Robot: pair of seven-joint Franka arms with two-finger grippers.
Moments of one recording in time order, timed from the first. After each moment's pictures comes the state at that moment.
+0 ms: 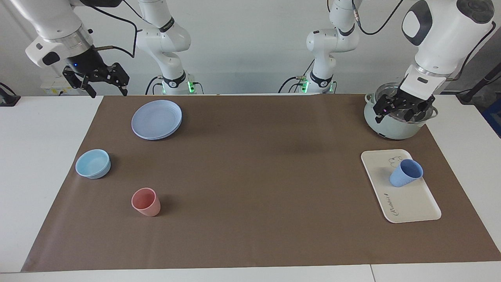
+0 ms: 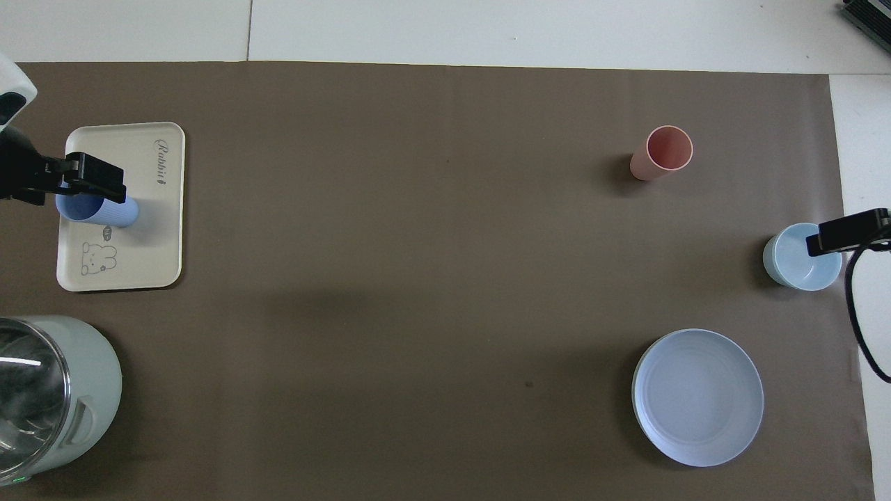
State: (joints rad) left arm 0.00 0.10 -0.05 -1.50 0.02 1.60 -0.04; right arm 0.01 -0.04 -0.08 -1.53 0.00 1.45 -0.08
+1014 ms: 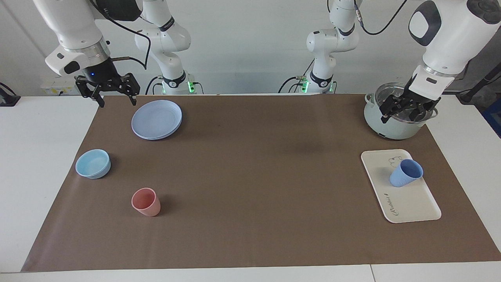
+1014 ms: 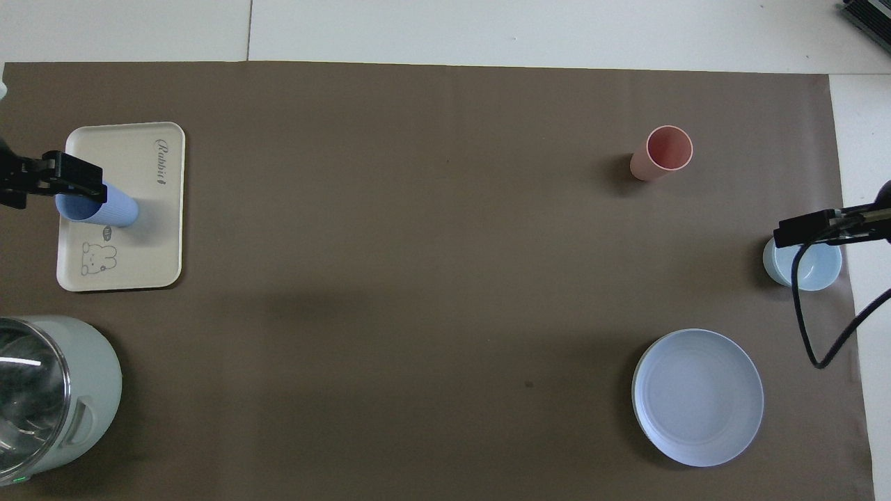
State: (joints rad) left arm 0.02 0.09 -0.05 -1.50 0.01 1.60 -0.04; right arm 0.06 -0.08 -0.07 -1.67 -0.02 1.59 -0.08
